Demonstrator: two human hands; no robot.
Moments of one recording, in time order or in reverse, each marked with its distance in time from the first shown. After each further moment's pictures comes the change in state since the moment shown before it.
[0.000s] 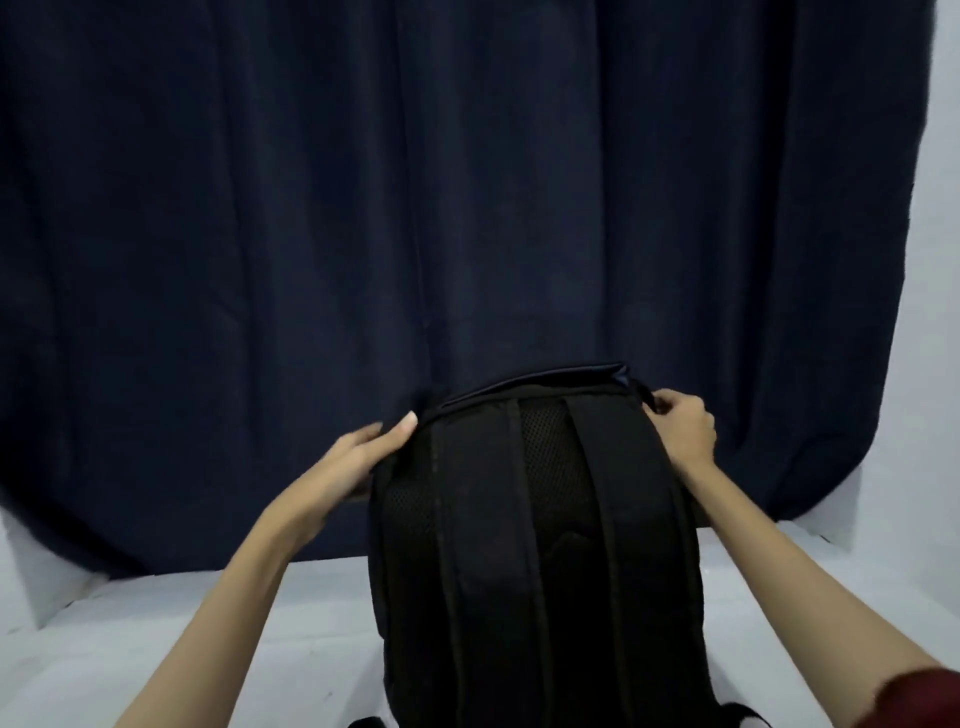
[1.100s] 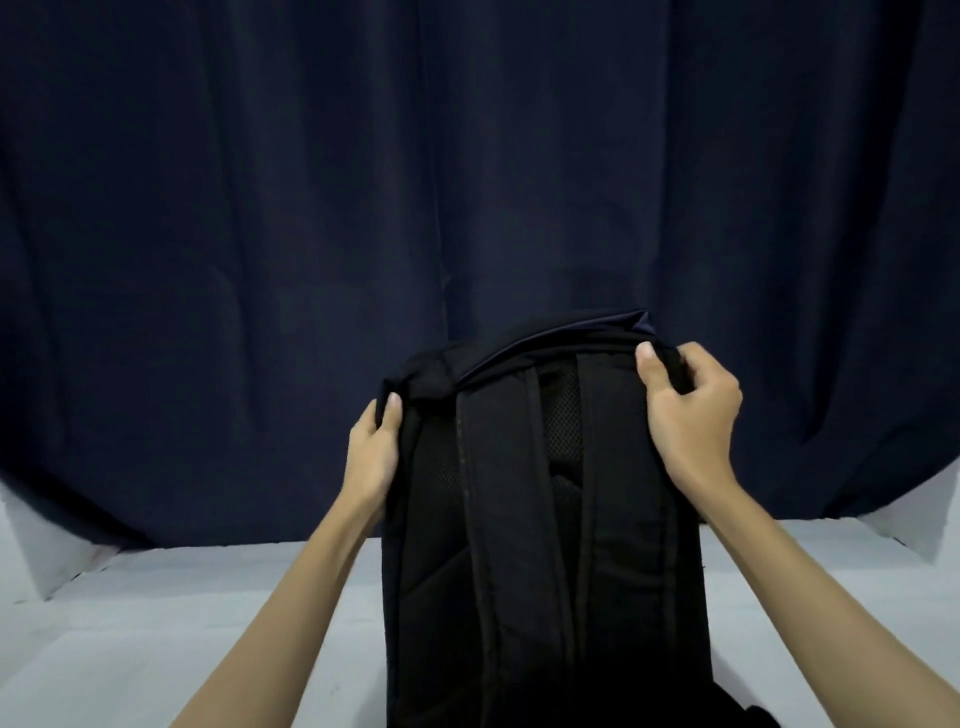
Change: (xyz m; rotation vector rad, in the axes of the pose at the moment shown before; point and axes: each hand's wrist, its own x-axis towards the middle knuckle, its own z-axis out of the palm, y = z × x) left_hand 0.079 -0.059 0.026 -0.313 0.450 0.083; right_hand -0.009 -0.009 0.054 0.352 0.199 -0.336
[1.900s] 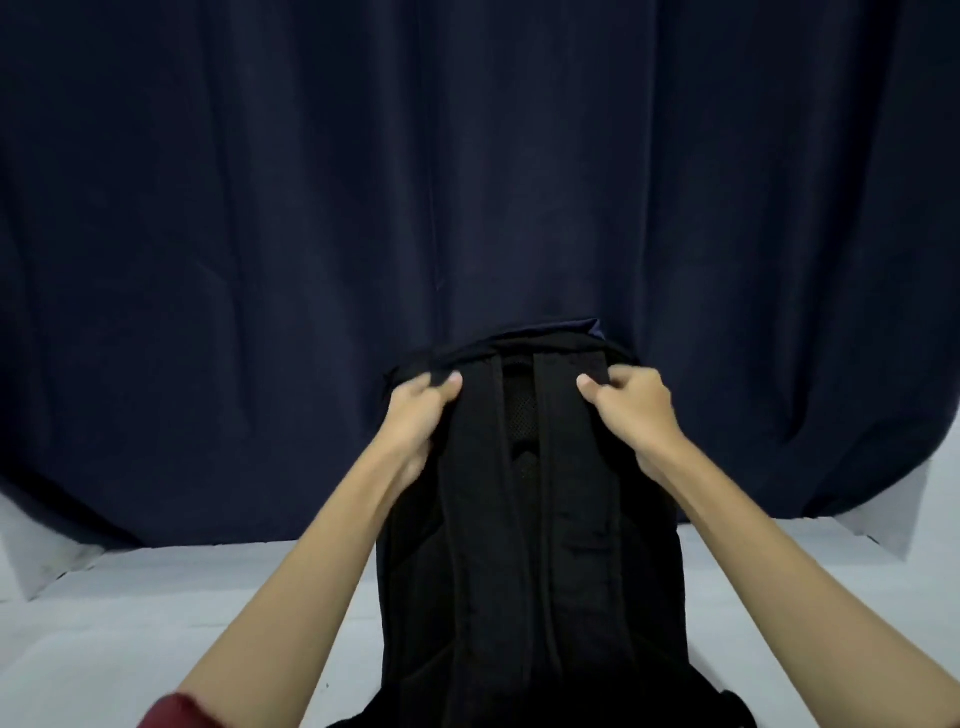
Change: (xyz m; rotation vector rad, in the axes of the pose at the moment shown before) left_hand -0.014 0.052 0.040 -0.083 -0.203 -0.101; right_hand 0.002 -0.022 0.015 -0.236 -0.418 0.380
